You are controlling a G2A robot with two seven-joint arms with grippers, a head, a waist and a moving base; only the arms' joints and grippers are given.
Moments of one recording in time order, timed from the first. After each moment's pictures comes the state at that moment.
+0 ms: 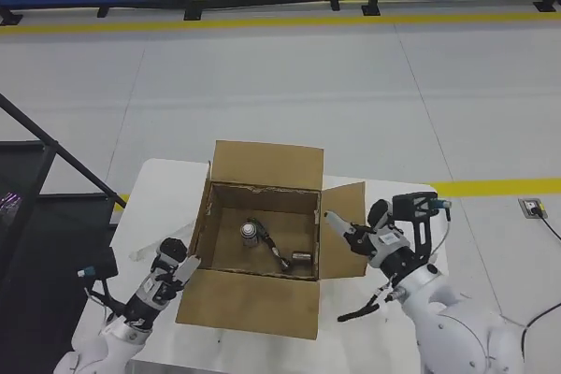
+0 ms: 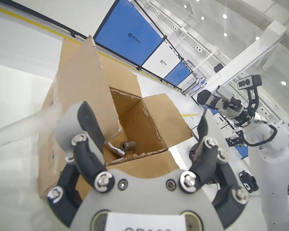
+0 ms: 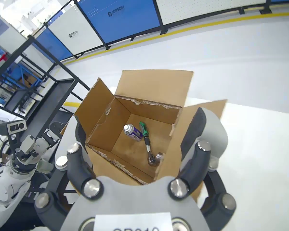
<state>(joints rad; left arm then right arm) 1.51 -1.19 -1.62 -1.87 0.41 -0.54 -0.19 -1.26 -1.53 1.51 -2.18 -0.97 0.02 0.76</state>
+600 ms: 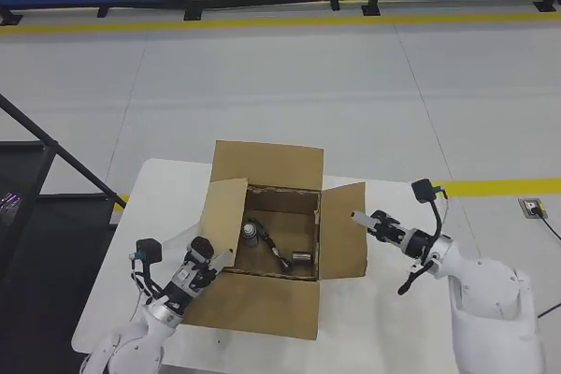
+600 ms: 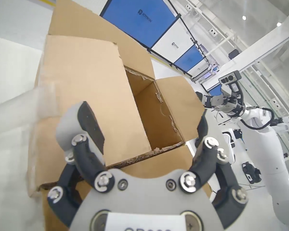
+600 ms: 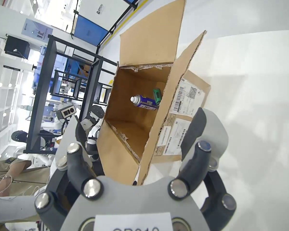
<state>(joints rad) 1.39 -1.21 -1.47 -1.73 0.53 -0.42 -0.16 -0.97 -1.46 1.72 -1.60 -0.42 -0.21 1.12</state>
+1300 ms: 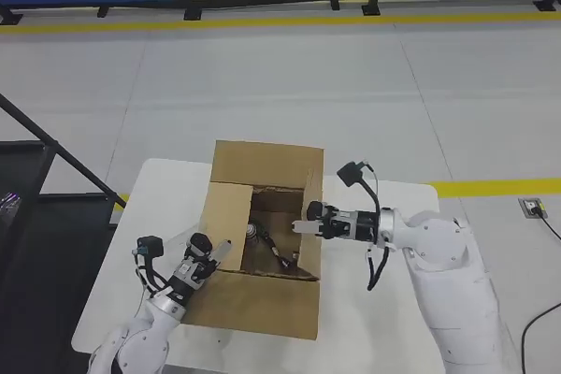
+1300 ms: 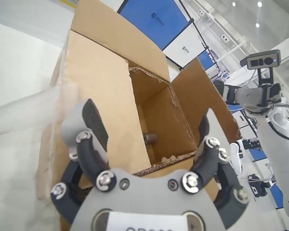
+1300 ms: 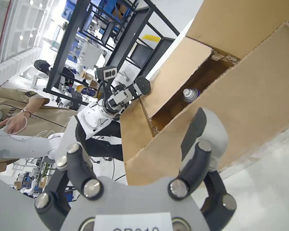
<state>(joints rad) 1.35 -1.21 -1.45 -1.67 0.52 -0.37 -0.11 -0.71 -1.44 1.37 -1.38 -0.25 -0.39 1.22</state>
